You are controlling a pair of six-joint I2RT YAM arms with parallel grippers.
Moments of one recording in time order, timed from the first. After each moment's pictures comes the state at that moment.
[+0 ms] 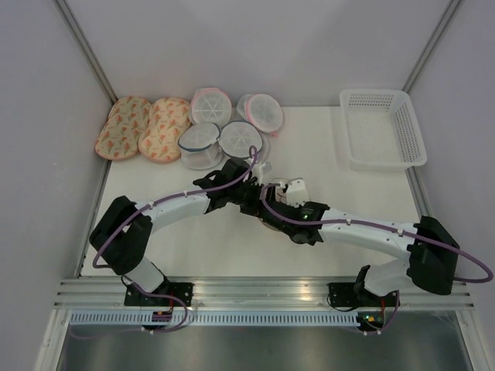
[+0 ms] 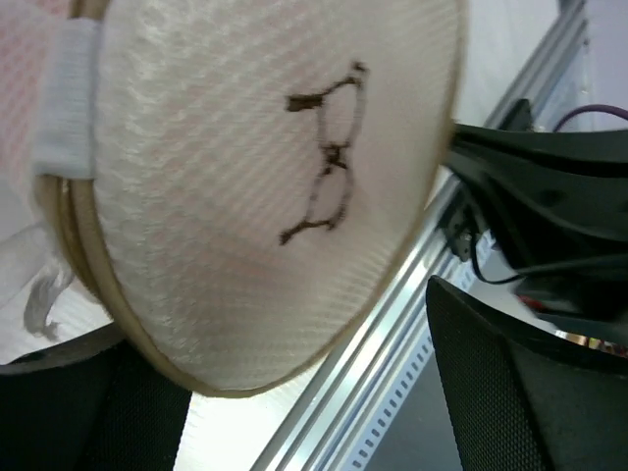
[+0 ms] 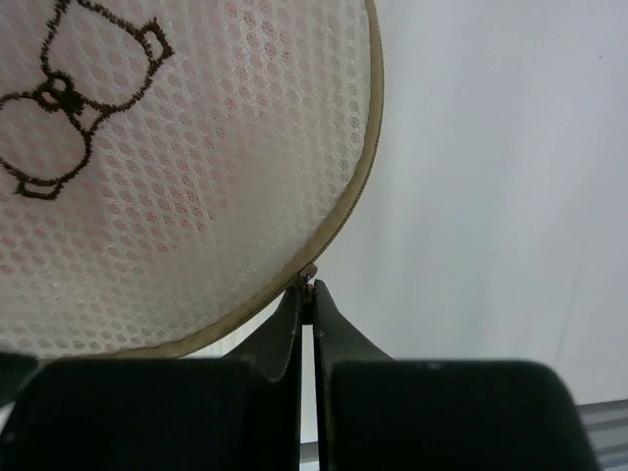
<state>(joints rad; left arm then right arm) -0.75 1.59 0.98 -0.14 0.56 -0.50 1.07 1.44 0.96 -0.91 0.73 0.77</state>
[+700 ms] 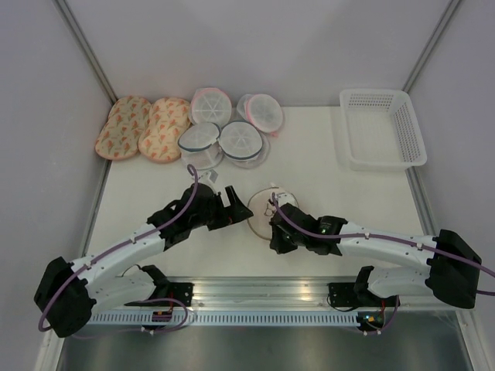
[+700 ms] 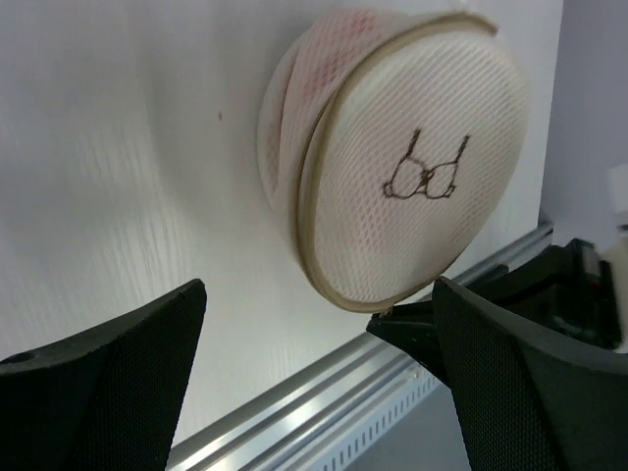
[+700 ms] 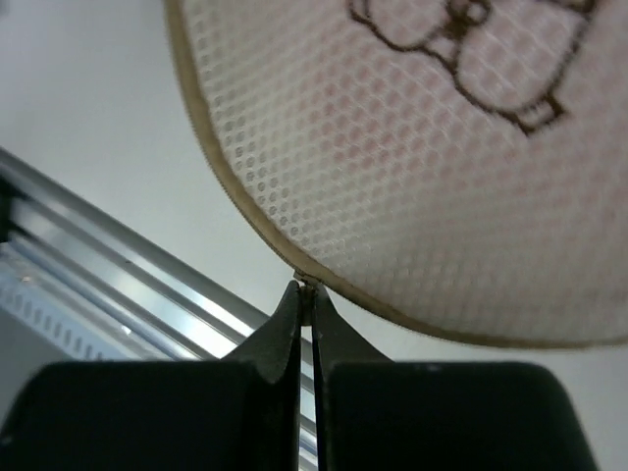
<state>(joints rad) -0.74 1.02 0.65 -0.25 0.04 -0.91 1.07 1.22 0.72 -0.44 0.13 0.71</state>
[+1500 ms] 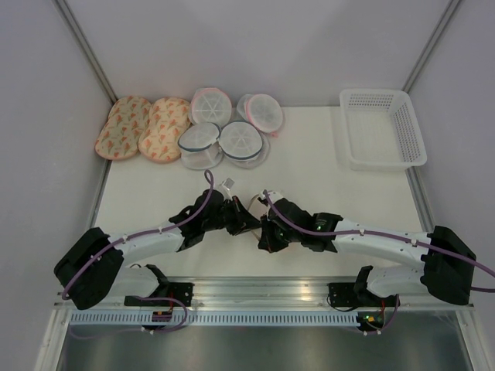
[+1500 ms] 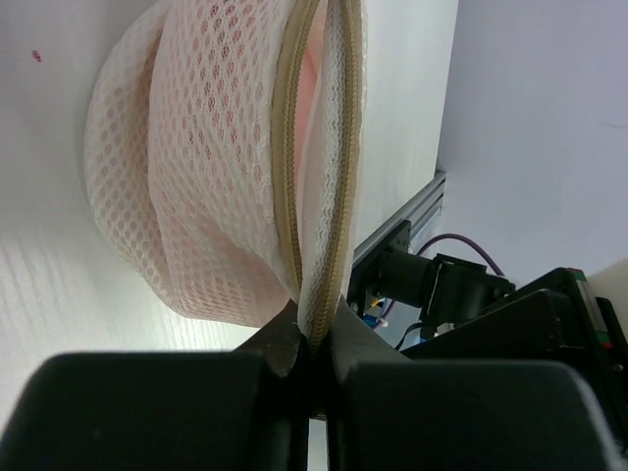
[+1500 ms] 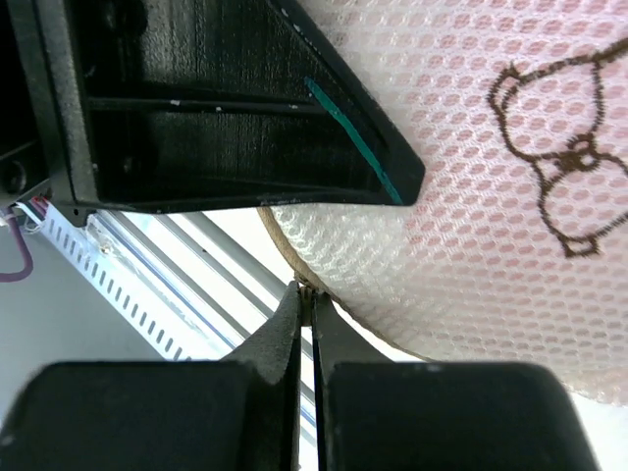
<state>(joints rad) -0.78 1.27 0.48 0.30 0.30 -1.17 1.07 1.27 0.76 -0.31 -0.05 0.66</state>
